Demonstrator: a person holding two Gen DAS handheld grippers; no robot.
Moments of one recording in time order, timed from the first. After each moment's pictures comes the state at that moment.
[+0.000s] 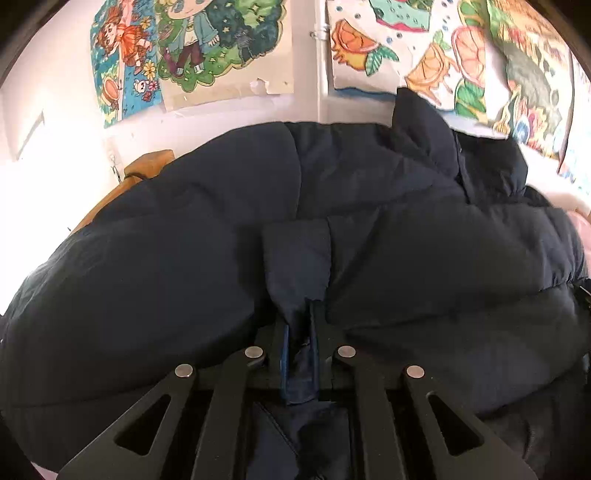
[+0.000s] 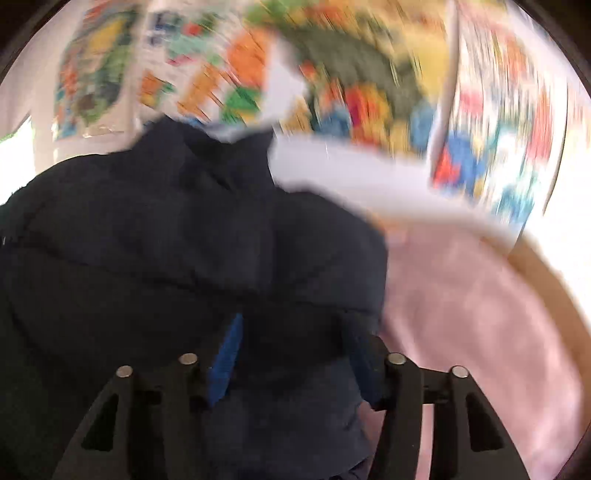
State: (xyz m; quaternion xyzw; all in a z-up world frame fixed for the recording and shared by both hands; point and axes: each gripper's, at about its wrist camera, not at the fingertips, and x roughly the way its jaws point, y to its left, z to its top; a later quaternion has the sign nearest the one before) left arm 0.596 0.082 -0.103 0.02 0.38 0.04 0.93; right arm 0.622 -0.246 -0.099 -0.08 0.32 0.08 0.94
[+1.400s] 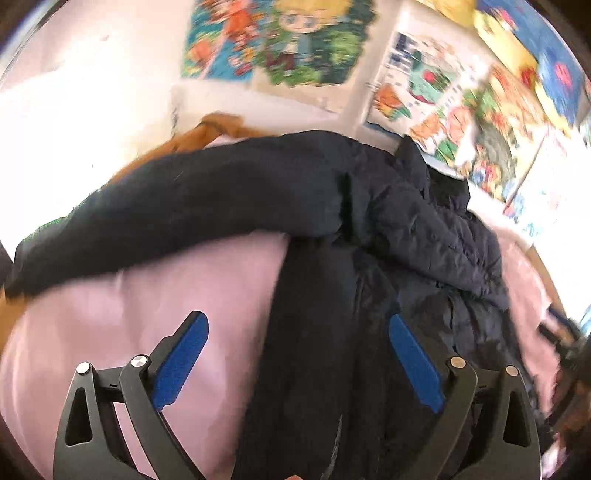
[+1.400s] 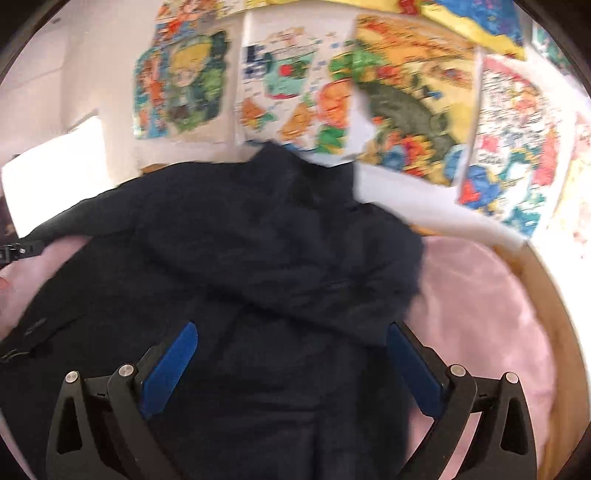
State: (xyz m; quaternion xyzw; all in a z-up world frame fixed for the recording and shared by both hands) left arm 0.377 0.190 -0.047 -0.16 0.37 0.01 0.91; right arm 0.439 -0.176 -0.046 -0.10 0.31 0.22 0.92
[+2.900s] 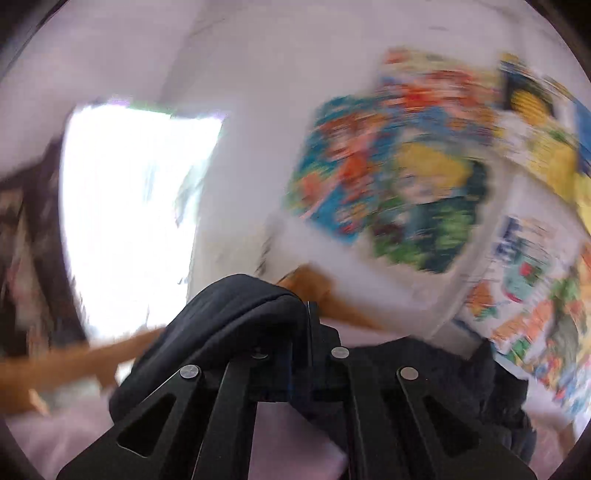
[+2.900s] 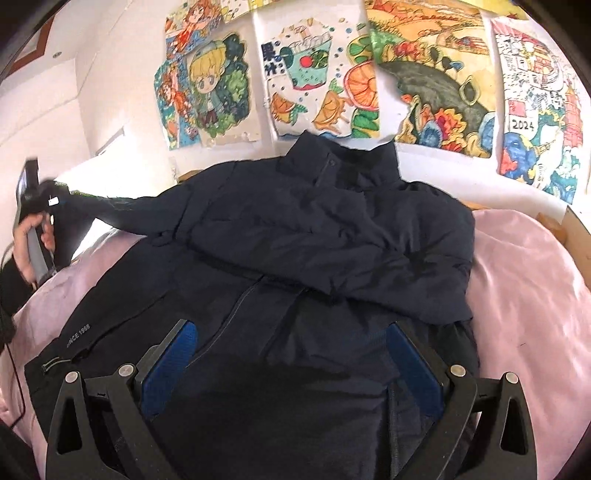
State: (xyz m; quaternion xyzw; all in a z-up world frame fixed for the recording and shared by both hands) left arm 0.467 0.266 0.035 -0.18 0.12 0.19 0.96; right arm 0.440 -0.190 -0.039 -0.02 0.31 0.25 0.92
